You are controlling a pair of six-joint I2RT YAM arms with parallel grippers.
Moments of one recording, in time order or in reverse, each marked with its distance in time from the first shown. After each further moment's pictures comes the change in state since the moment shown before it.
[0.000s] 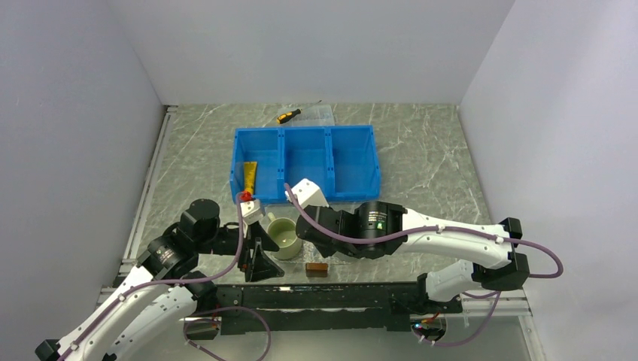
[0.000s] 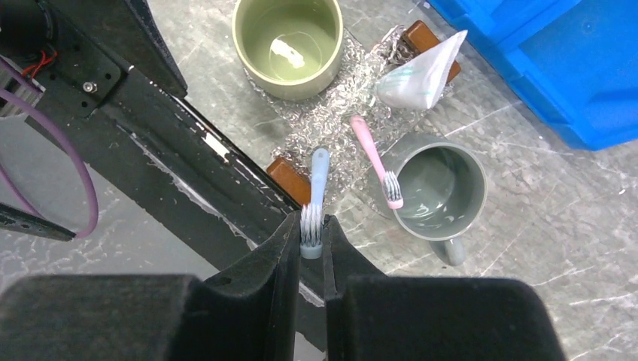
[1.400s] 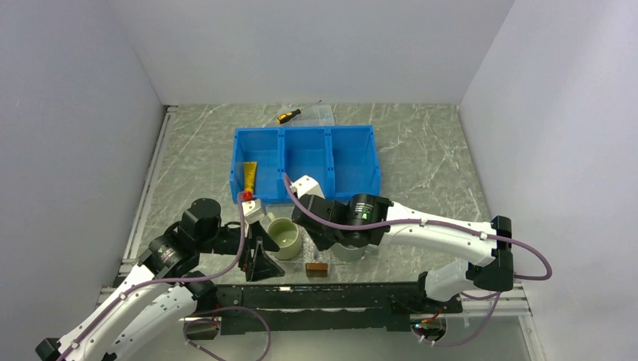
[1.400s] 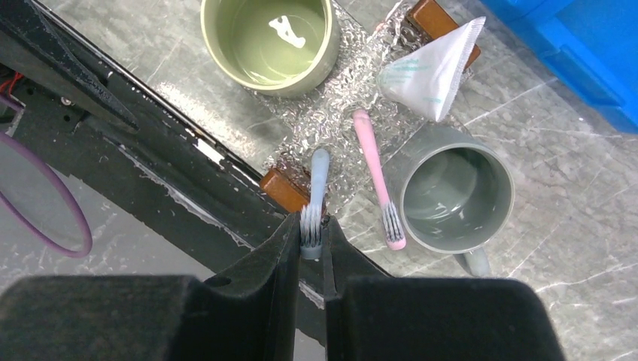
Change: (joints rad) left arm 0.000 0.012 0.000 0.000 0.000 -0.002; right arm -0.119 0.039 -0.082 0.071 -0.106 0.017
